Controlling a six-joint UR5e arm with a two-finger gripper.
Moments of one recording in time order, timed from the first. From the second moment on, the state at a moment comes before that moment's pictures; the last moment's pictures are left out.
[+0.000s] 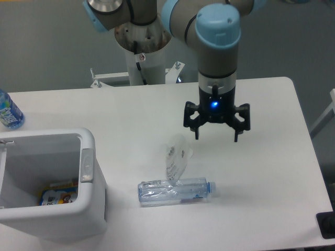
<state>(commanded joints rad) 2.51 -1.78 -1.66 -1.05 1.51 0.82</state>
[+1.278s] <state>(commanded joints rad) 2.42 -1.88 -1.86 -0.97 1.51 0.91</state>
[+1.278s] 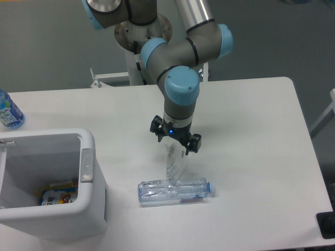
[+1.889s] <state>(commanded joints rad) 2.41 -1.91 -1.86 -0.93 1.52 0.89</state>
